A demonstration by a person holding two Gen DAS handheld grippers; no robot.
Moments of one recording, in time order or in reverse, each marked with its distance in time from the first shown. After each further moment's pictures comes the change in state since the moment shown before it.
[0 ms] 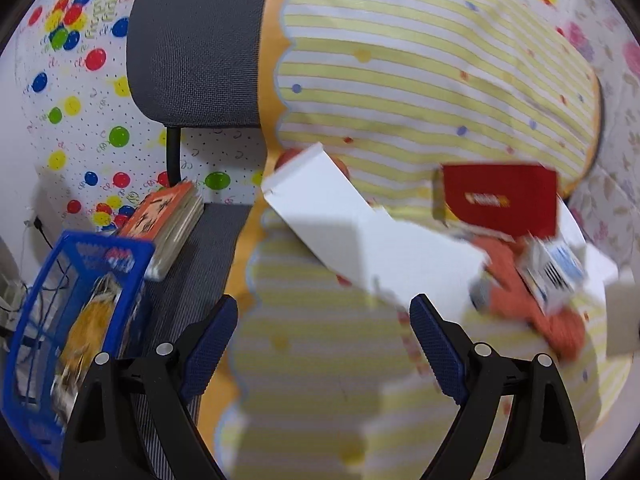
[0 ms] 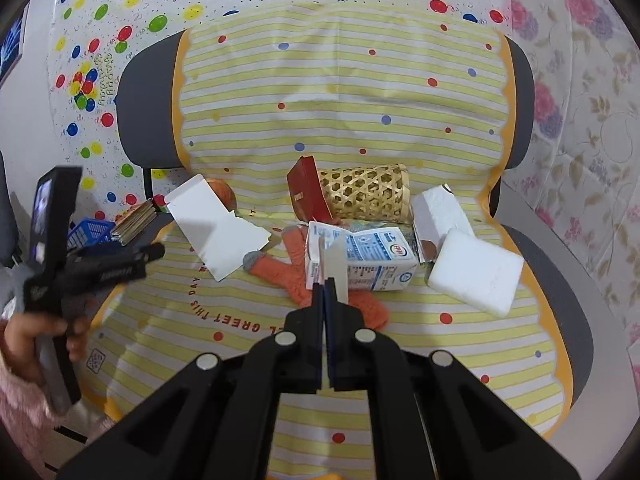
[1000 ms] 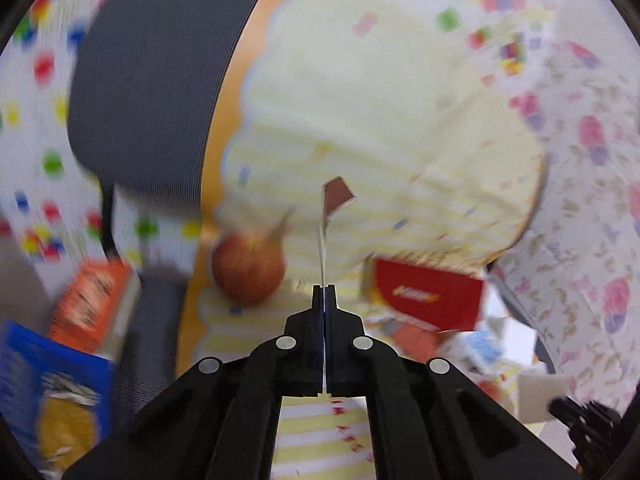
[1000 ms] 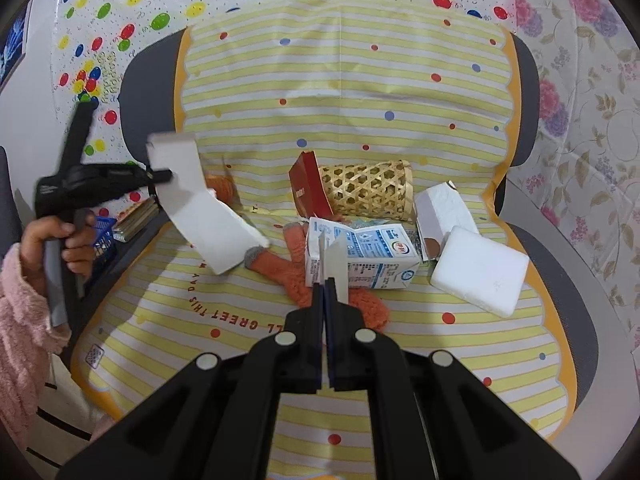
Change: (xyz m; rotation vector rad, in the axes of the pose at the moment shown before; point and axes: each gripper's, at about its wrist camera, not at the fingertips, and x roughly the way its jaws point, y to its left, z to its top) left arm -0.047 0.011 0.064 -0.027 -0.153 -0.322; right arm -0.009 -0.004 -0.002 0.003 -0.014 0.027
